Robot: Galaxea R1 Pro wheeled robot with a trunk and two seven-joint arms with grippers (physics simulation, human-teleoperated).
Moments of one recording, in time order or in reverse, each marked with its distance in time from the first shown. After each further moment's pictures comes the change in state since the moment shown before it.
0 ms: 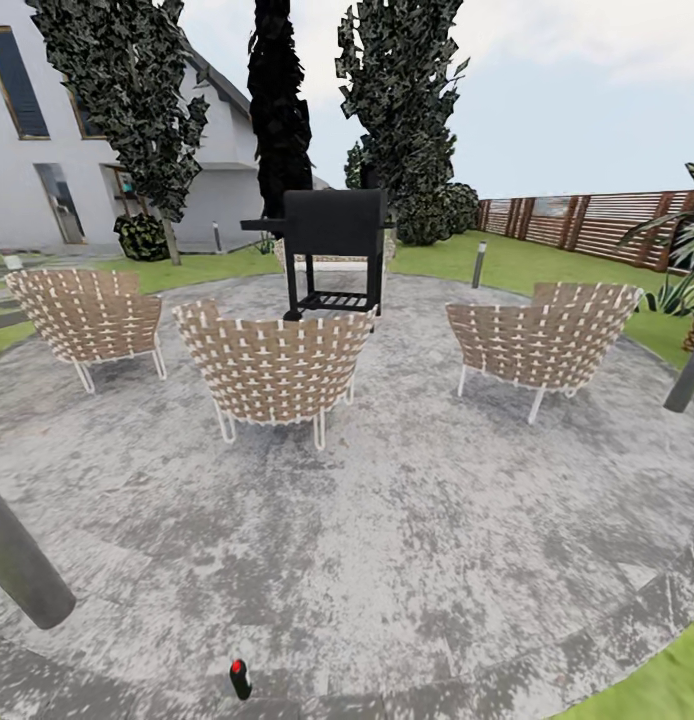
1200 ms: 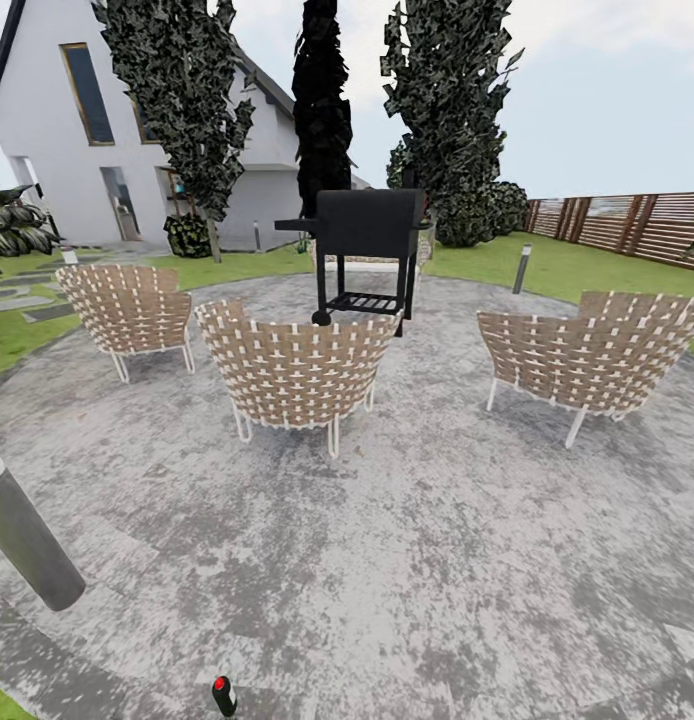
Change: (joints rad) left arm 0.000 -0.002 0.000 0.000 0.001 -0.001 0.000; right arm 0.000 0.002 -0.001 0.001 0.000 0.000 -0.001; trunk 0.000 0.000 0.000
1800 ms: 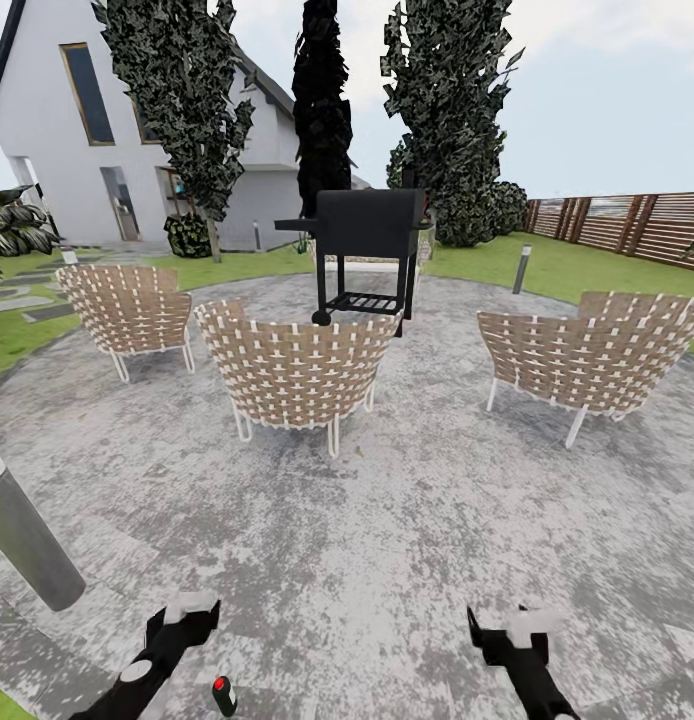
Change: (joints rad) left arm -0.242 -0.007 -0.011 -0.129 -0.008 0.027 -0.009; right arm -0.159 -0.006 -0.007 -0.203 -0.001 0.014 -0.006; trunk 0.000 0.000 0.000
